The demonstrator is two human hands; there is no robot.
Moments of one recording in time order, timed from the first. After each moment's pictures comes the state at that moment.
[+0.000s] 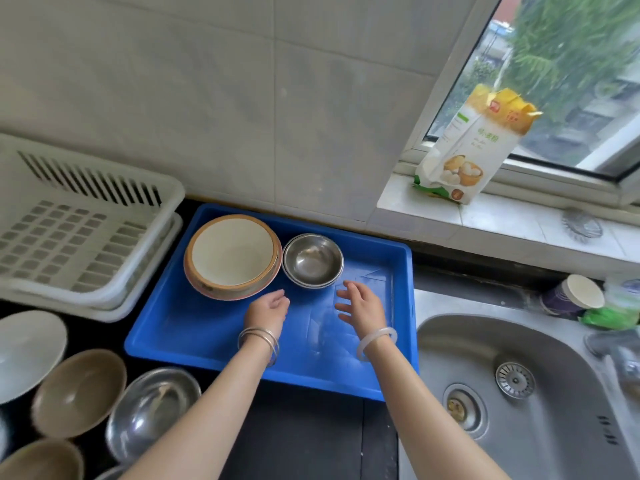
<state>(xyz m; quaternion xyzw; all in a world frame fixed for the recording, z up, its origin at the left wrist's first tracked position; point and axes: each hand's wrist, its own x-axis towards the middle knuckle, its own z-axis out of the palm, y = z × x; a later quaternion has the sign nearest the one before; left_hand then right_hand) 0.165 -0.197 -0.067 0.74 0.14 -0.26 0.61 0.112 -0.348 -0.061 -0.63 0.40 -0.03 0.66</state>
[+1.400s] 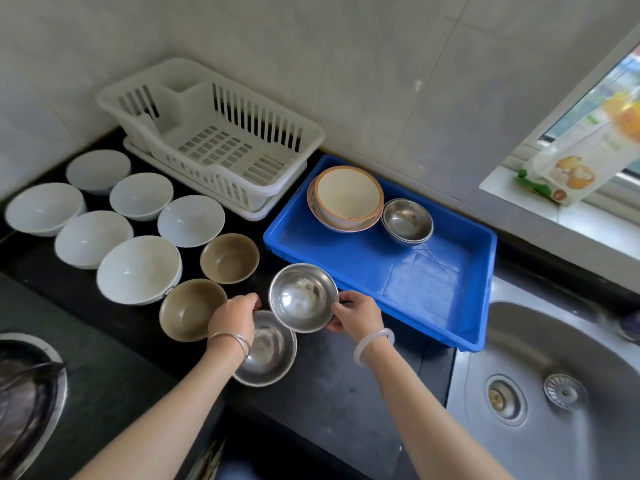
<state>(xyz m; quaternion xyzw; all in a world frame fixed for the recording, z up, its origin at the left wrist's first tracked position) 0.040 0.040 -0.073 0.97 0.03 -0.13 0.19 0.025 -0.169 -0.049 -0.75 0.30 0.15 0.57</state>
